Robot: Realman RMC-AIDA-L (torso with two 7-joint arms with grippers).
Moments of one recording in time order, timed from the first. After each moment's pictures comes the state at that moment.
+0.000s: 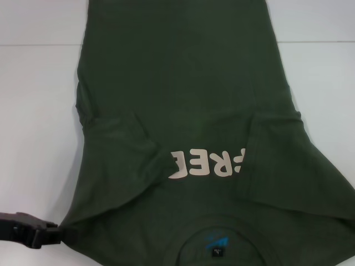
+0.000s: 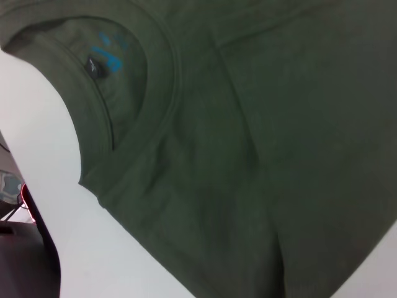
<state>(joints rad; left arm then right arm) -0.39 -2.11 0.58 1.03 2.51 1.89 -2.01 0.49 2.06 -0.82 -1.32 -2.81 -1.99 1.85</state>
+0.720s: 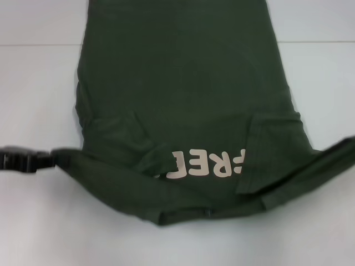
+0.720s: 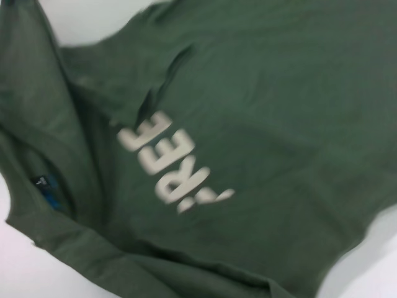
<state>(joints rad) -0.50 -2.07 0.41 1.01 2.43 1.83 -2.01 0.50 2.01 -0.62 -1.36 -2.51 -1.92 1.77</state>
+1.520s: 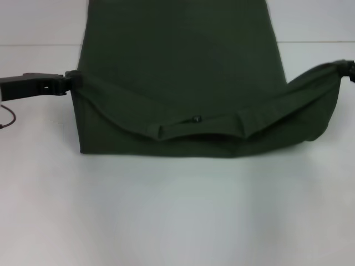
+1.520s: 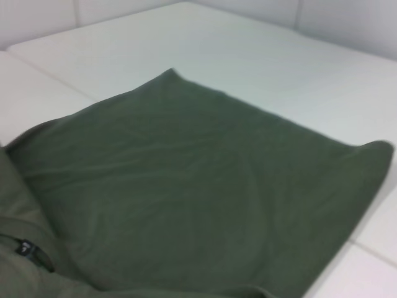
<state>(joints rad) -0.65 -2.10 0.46 0.85 2.31 1.29 -1.91 0.52 2.04 -0.60 -1.13 -2.30 -1.40 1.73</state>
